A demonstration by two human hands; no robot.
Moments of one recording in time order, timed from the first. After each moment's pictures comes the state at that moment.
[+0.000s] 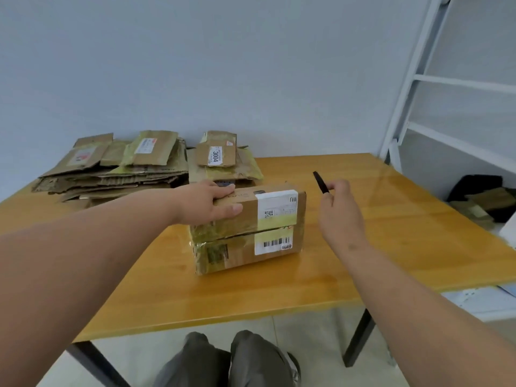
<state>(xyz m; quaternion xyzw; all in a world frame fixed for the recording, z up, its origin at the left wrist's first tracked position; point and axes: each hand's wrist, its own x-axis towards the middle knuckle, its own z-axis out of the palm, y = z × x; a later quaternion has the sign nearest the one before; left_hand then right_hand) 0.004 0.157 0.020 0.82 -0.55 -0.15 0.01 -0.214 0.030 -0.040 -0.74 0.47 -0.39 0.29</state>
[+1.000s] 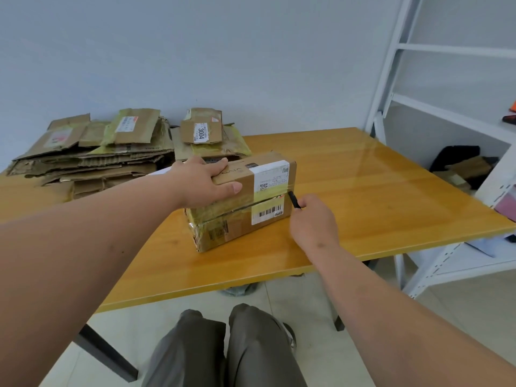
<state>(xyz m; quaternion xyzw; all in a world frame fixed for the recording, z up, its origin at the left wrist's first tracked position) -0.020 0.159 0.003 0.86 -0.51 -0.07 -0.01 -0.210 0.081 -0.079 -0.70 0.55 -0.29 0.35</state>
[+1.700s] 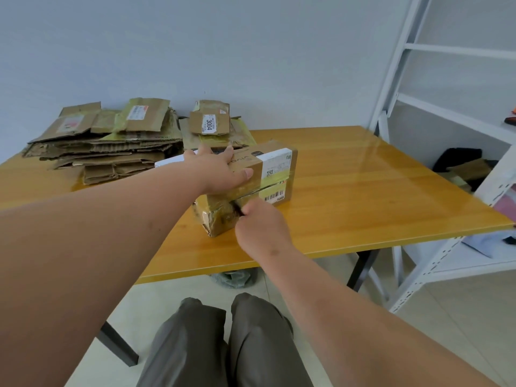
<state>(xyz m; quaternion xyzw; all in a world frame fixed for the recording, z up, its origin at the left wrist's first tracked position) -0.036 0.158 -0.001 0.88 -0.47 -0.06 0.00 -0.171 0.170 -0.056 -0.80 0.42 -0.20 0.37</state>
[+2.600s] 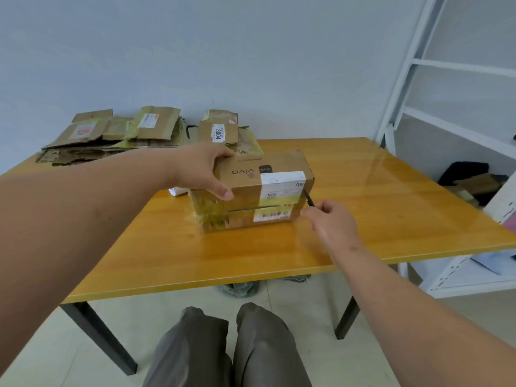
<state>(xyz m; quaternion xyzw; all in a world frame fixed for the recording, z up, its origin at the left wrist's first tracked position) 0.007 0.183 0.029 0.79 -0.57 -0.19 0.15 -0.226 0.083 -0.073 -0.71 0.49 -0.33 0.40</state>
